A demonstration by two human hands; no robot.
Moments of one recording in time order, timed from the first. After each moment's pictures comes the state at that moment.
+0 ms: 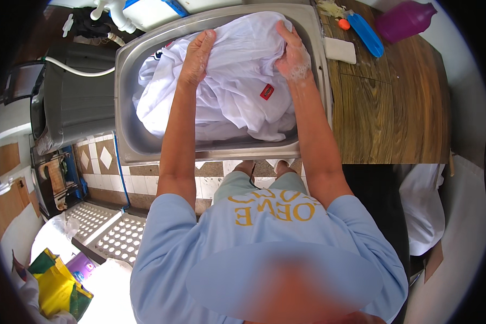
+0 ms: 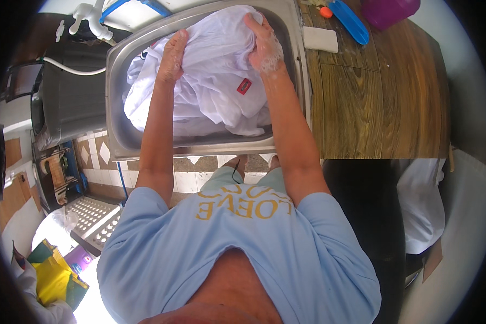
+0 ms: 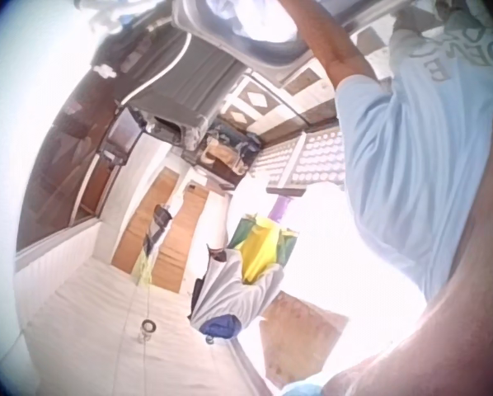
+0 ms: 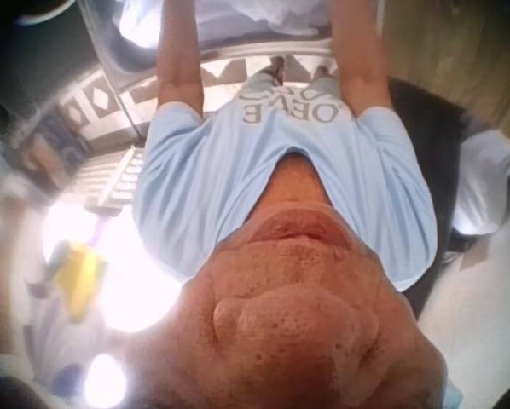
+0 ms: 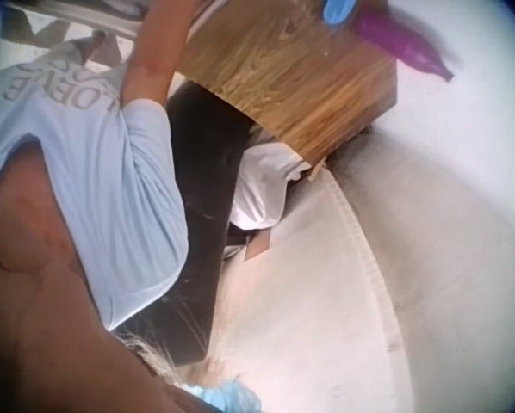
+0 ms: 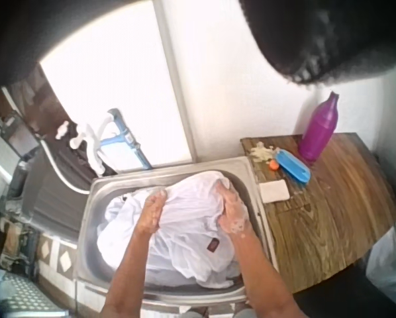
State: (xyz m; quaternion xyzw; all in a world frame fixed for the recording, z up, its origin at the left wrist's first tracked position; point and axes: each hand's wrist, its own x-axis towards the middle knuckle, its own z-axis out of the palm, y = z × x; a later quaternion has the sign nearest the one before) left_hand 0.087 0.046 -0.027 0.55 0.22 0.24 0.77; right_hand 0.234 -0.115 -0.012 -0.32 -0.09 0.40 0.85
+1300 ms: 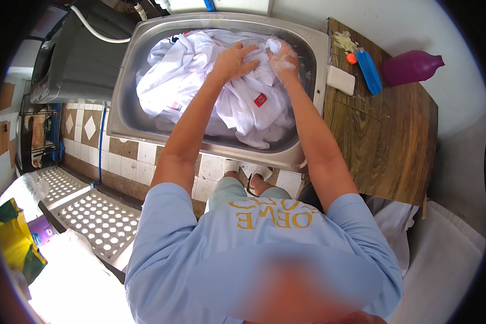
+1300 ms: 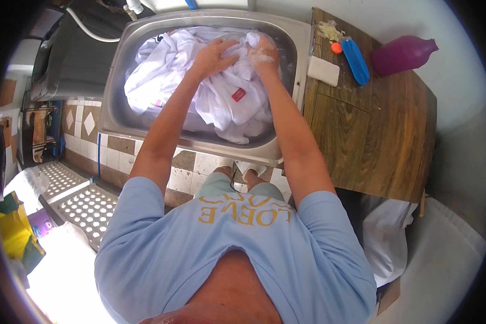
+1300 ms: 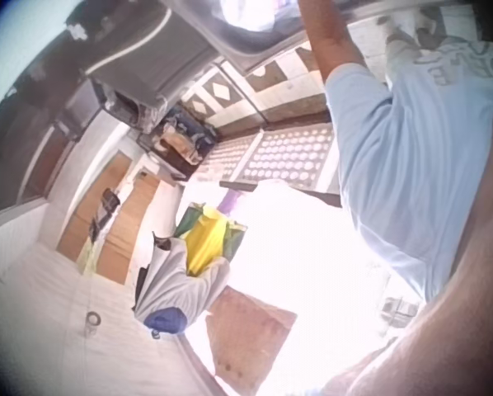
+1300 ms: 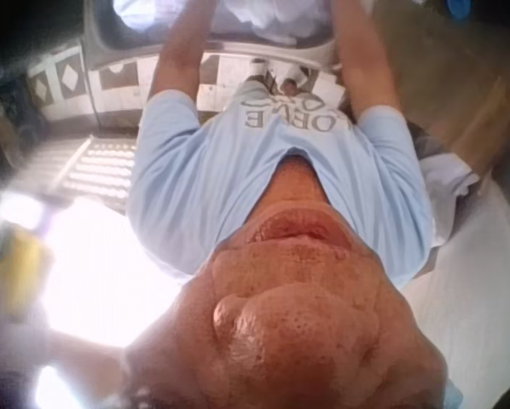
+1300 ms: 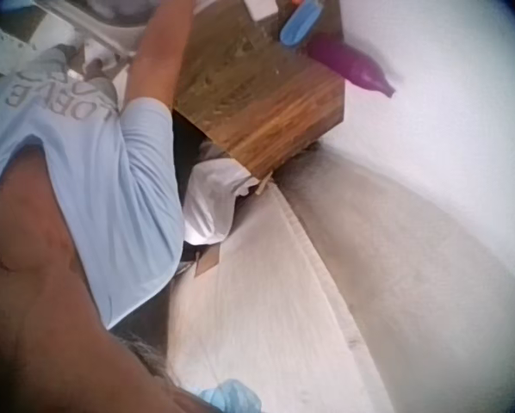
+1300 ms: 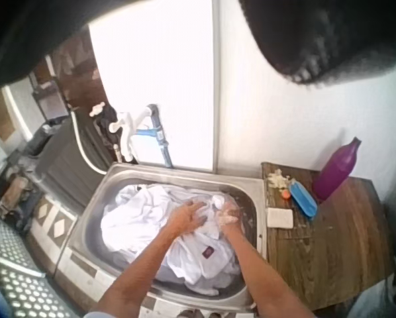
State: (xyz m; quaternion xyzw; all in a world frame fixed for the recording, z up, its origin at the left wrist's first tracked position) left_hand 0.112 0.023 -0.065 0.92 0.26 0.17 0.26; right_hand 0.270 -0.072 -0.082 -0.84 -0.39 0.08 0.37
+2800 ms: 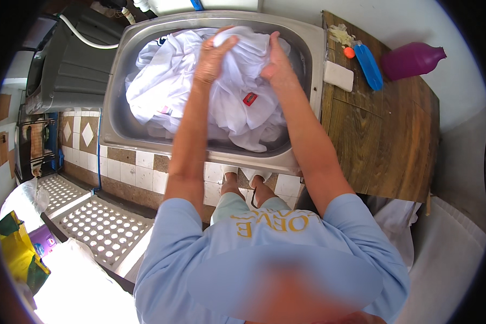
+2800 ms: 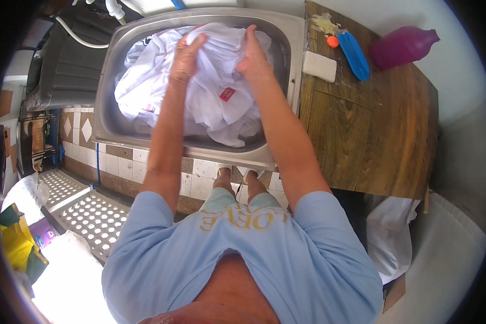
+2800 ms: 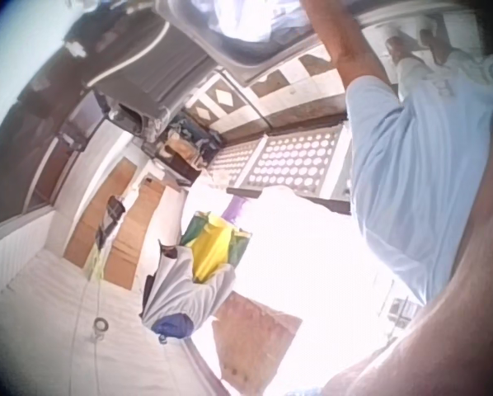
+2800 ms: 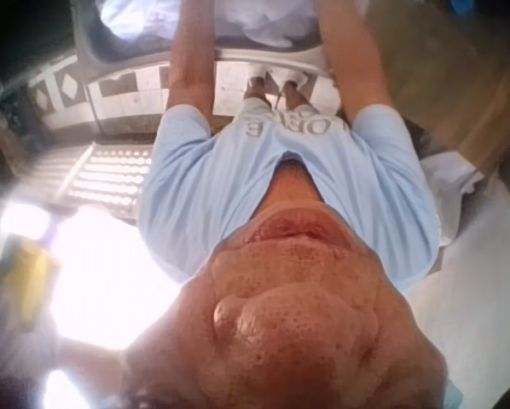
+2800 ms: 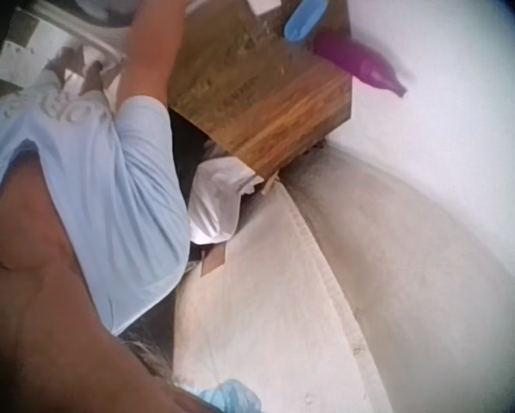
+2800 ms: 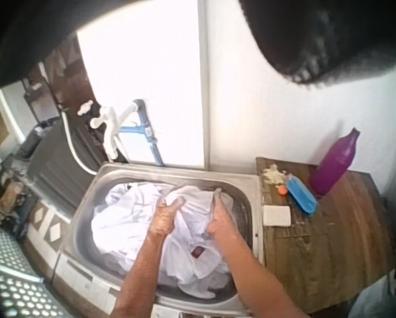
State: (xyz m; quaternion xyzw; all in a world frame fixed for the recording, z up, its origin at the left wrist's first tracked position) left_hand 0.107 -0.008 -0.027 0.53 0.18 0.35 0.75; right_hand 0.243 -0.064 -0.054 -0.31 0.10 0.60 0.73
